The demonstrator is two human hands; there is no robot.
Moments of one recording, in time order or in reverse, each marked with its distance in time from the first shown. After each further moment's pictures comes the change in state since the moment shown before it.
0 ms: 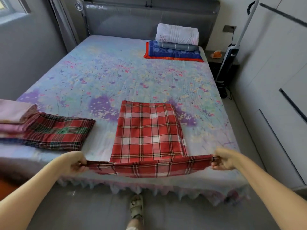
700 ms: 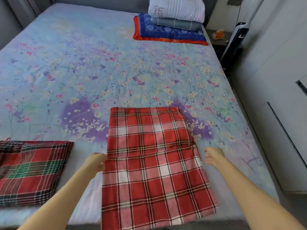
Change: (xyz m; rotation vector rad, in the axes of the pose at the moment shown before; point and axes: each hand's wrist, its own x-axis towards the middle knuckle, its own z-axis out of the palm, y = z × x) left_hand 0.210 0.173 0.108 -0.092 -0.123 0.031; right_hand 0.221 -0.165 0.129 0.236 0.371 -0.039
